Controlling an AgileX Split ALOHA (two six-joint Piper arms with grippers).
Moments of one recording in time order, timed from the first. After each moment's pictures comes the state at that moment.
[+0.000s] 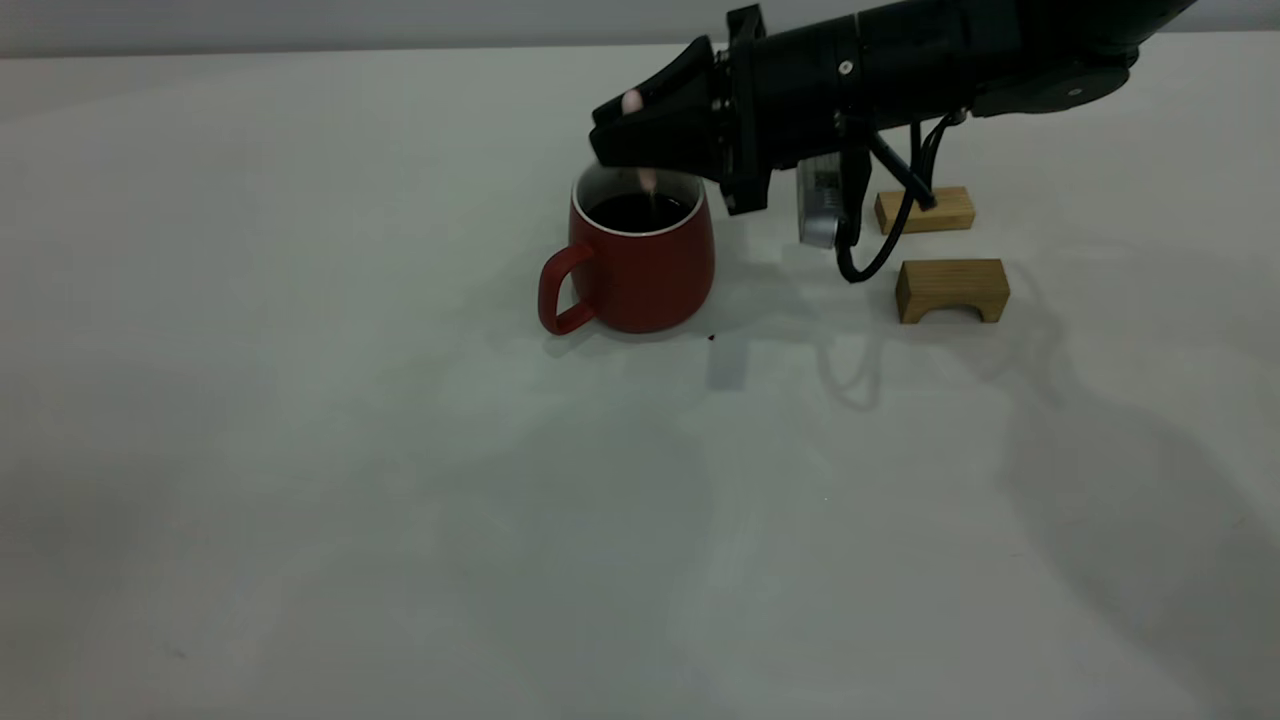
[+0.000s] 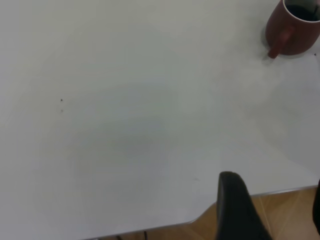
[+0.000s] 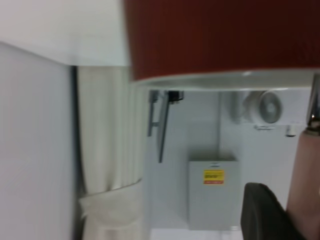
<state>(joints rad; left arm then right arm) -0.09 -0.02 -0.49 -0.05 1.13 0.02 0.27 2.57 -1.52 1.74 1.06 0.49</state>
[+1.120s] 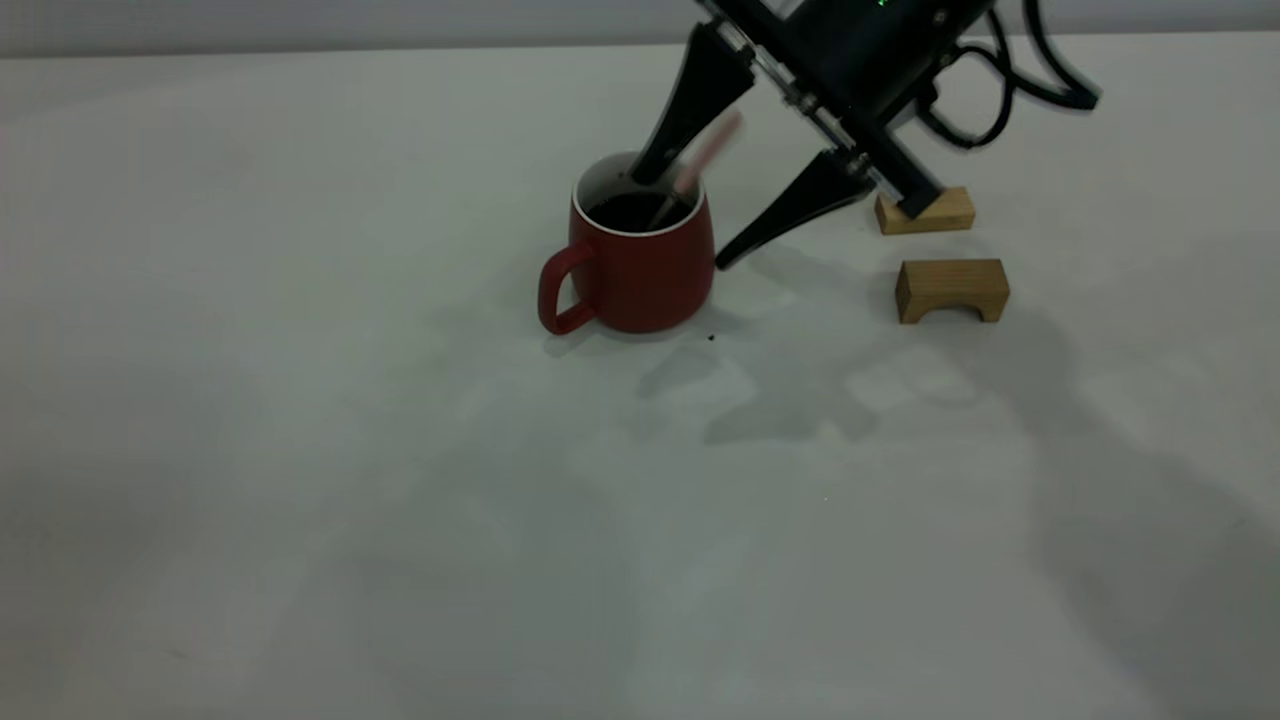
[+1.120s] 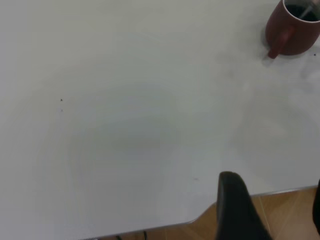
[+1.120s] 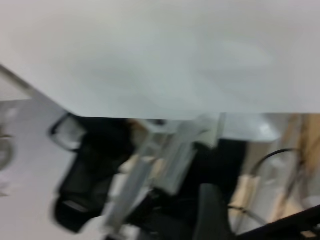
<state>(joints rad) -0.09 -0.02 -0.49 -0.05 1.13 0.02 0.29 2.32 -1.52 0.98 1.14 0.21</state>
